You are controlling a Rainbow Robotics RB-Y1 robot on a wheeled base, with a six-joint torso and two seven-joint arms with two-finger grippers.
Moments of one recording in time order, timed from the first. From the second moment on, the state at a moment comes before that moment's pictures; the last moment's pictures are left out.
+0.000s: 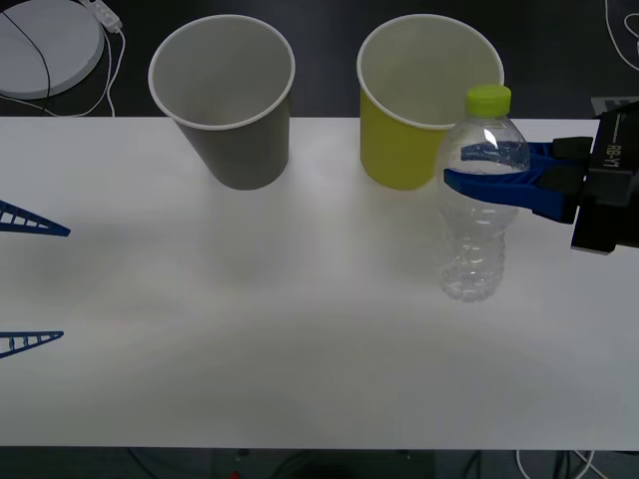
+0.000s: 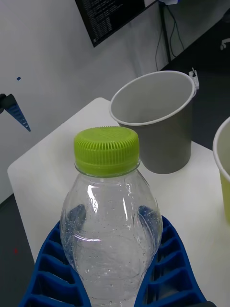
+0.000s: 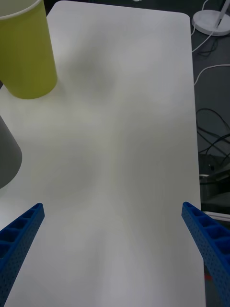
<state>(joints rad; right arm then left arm) 0.10 -1.24 -0.23 -2.41 1.26 -0.66 -1.17 0.32 1.20 0.47 -1.97 -1.04 -1.32 0.11</state>
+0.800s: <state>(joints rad) -0.43 -1.24 -0.03 -2.26 1.35 -0.95 -1.42 0.32 1.20 0.47 -1.97 -1.04 -1.32 0.11</state>
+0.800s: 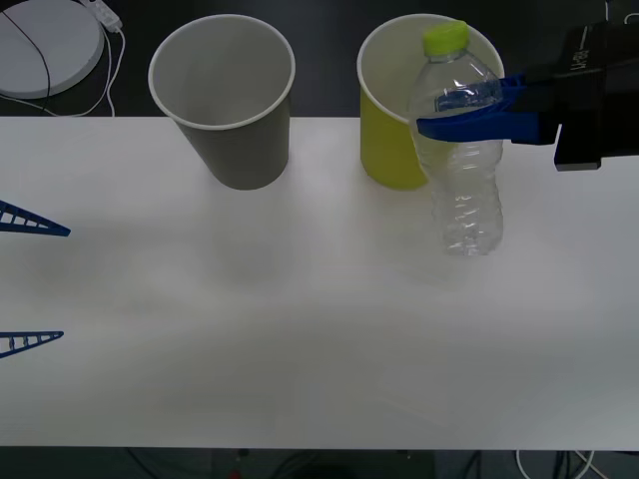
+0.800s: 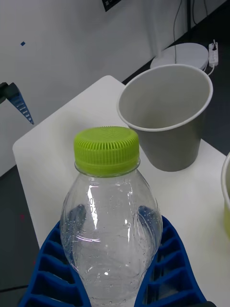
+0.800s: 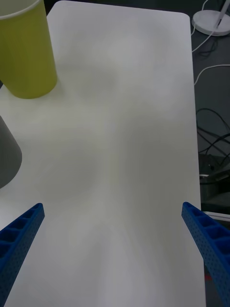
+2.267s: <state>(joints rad) -1.15 -1.00 0.44 -1.86 1.53 -1.15 -1.42 0.32 1.20 0.47 -1.97 -1.04 -1.32 0.11</state>
